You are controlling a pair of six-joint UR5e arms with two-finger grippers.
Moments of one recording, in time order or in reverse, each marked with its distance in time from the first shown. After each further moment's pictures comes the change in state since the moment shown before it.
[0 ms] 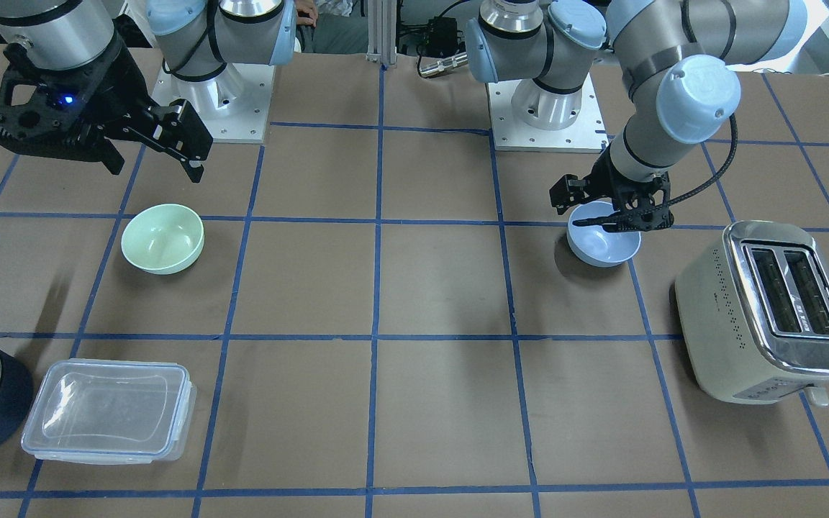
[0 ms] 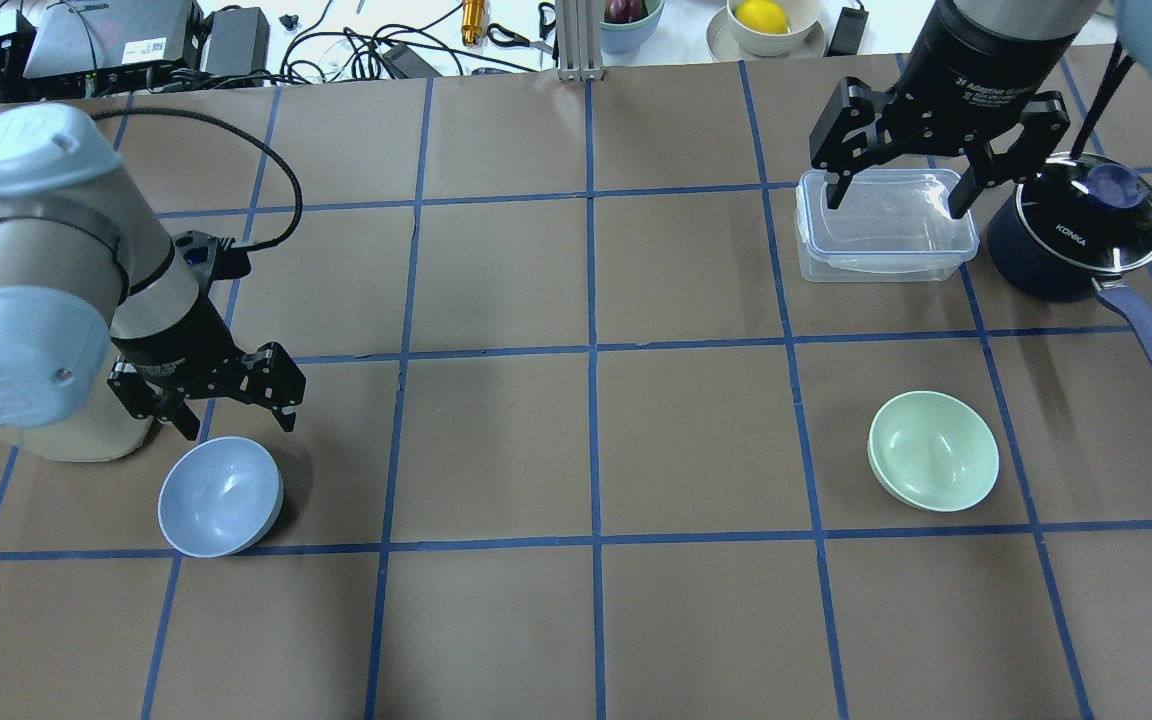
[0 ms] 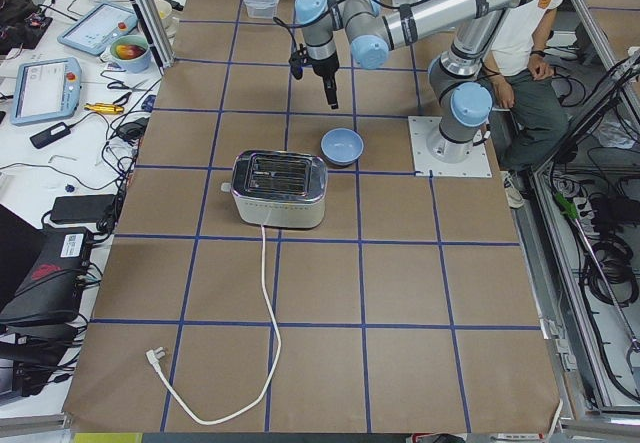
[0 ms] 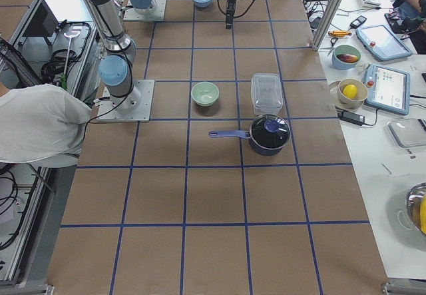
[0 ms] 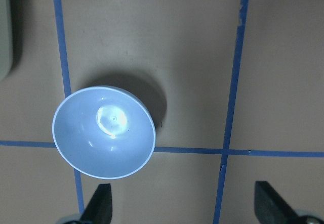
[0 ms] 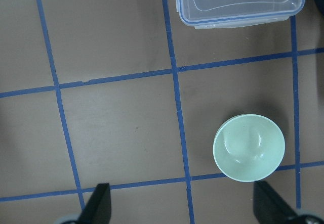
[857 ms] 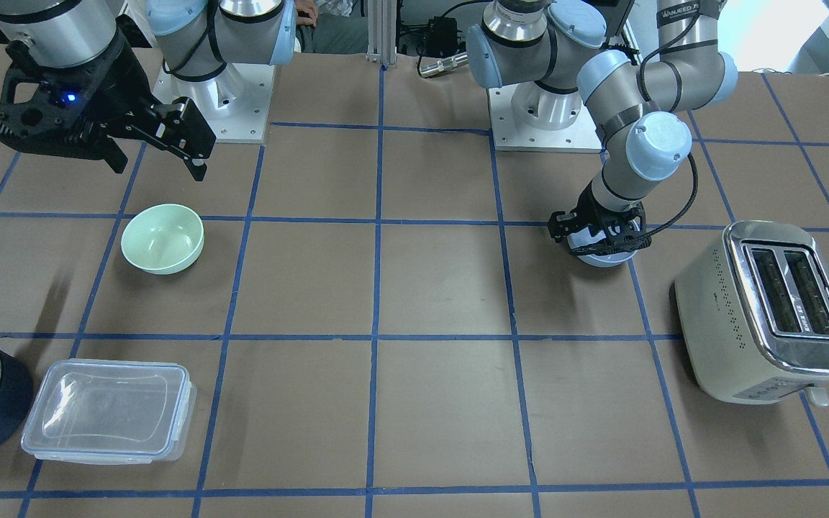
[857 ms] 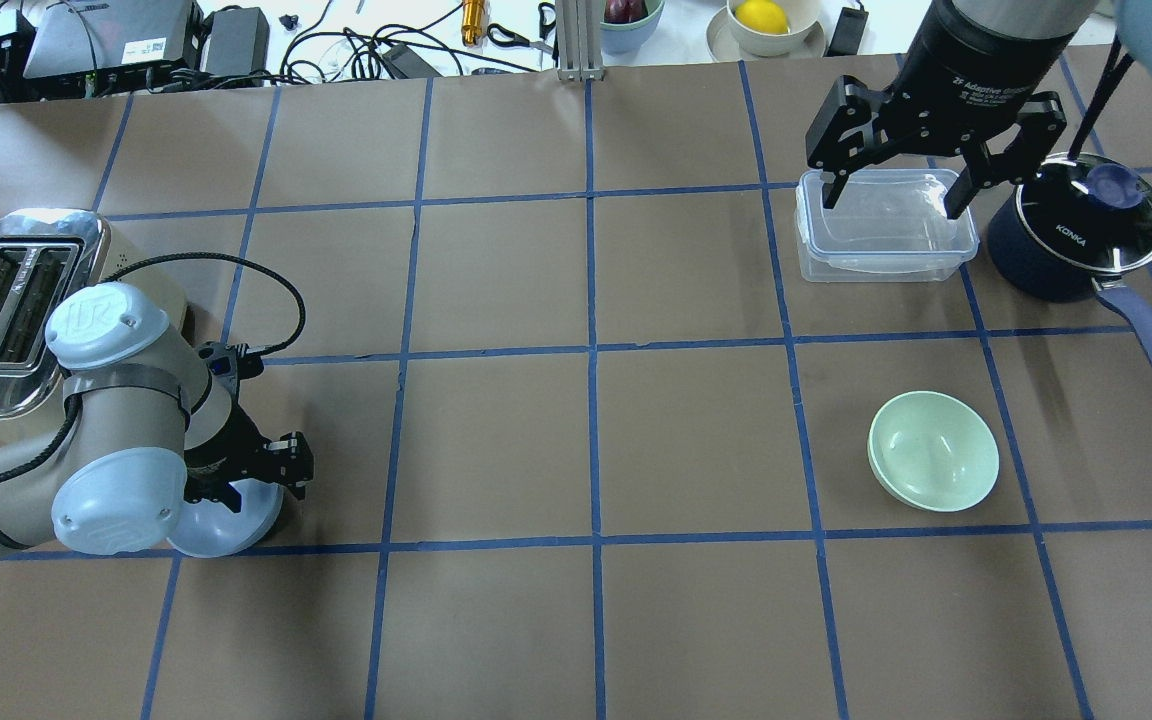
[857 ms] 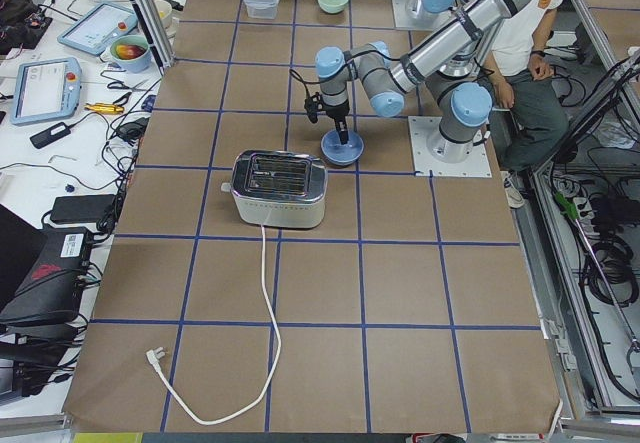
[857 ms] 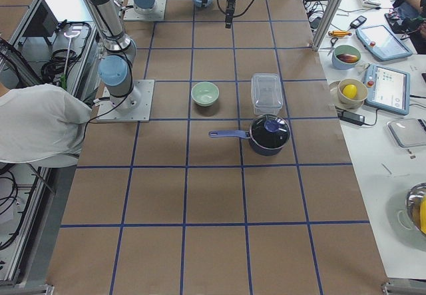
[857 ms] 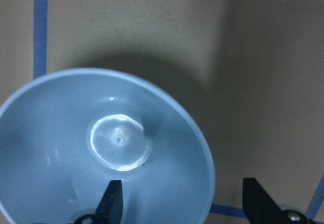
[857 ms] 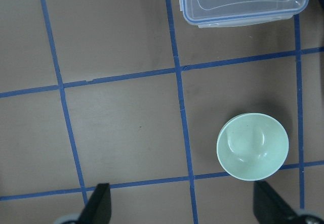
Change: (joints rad) left arm 0.072 -0.081 -0.251 0.391 -0.002 -0.013; right arm 0.003 -0.001 -0.003 0.005 0.010 0.006
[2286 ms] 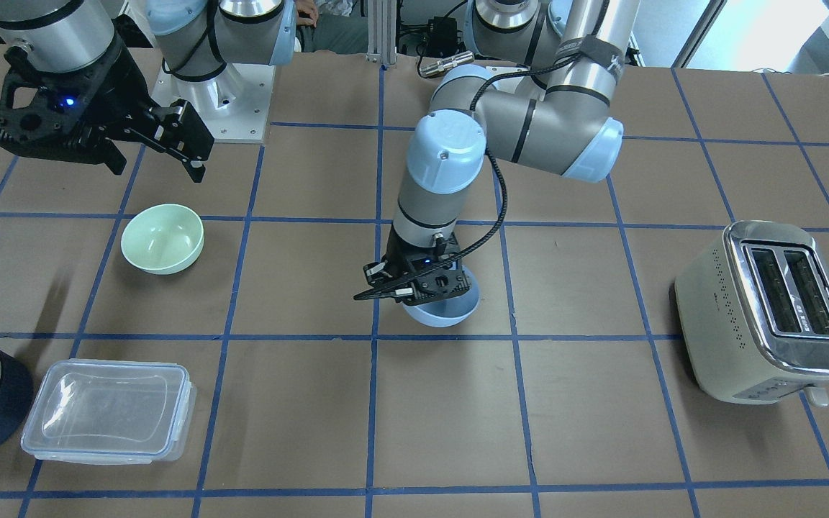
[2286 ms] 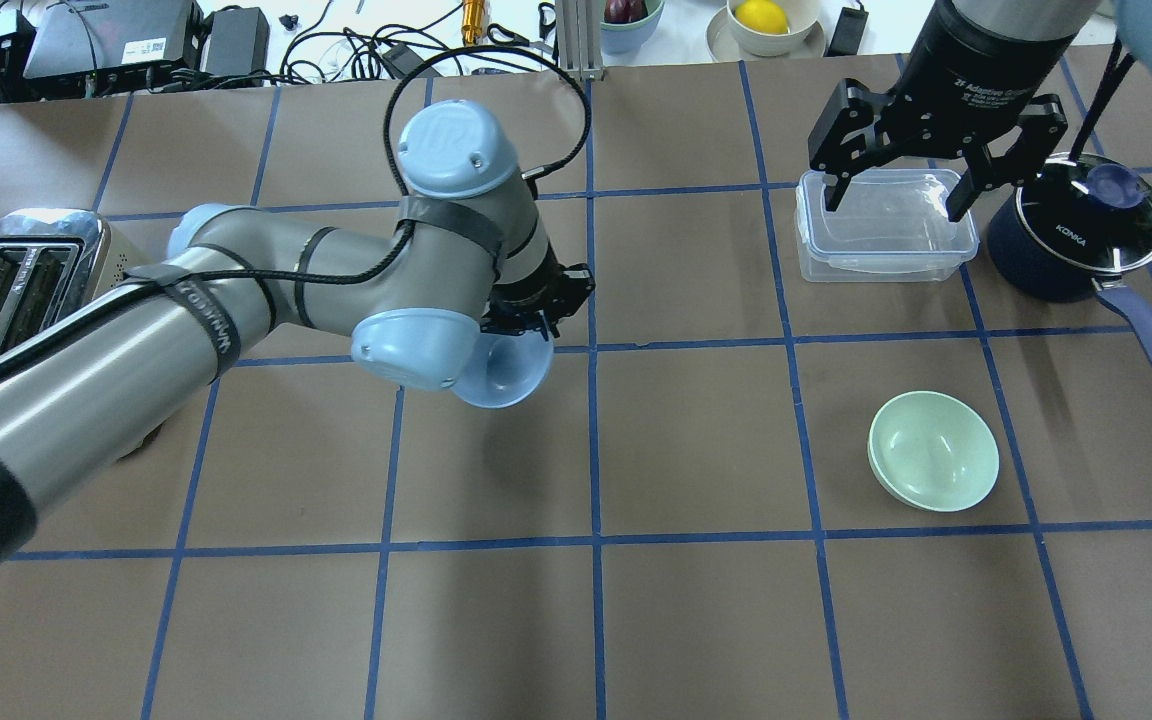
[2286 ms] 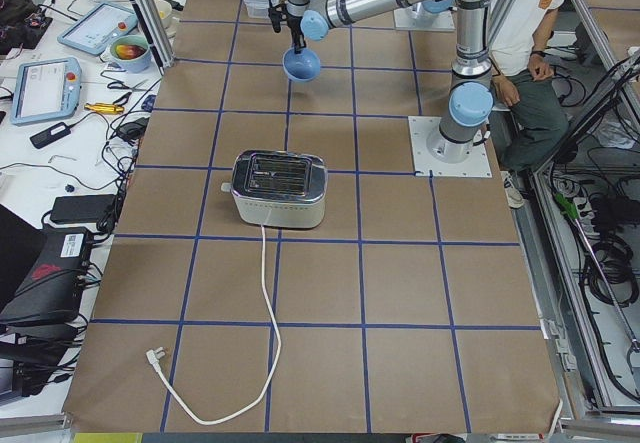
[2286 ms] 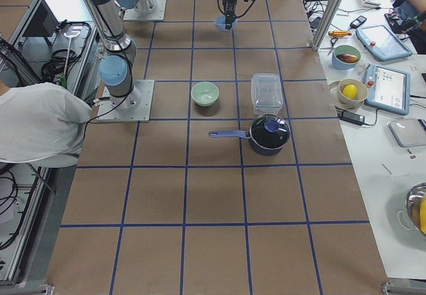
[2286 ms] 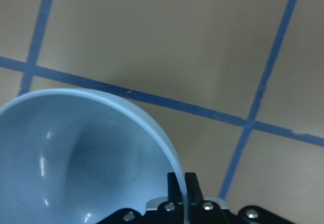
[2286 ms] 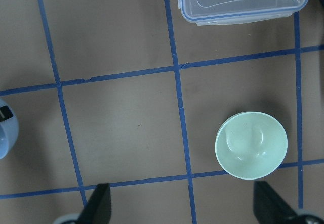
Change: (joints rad) left arm -0.632 -0.334 0.574 0.040 -0.153 -0.756; right arm -0.005 0.005 0.000 0.006 -0.003 -0.006
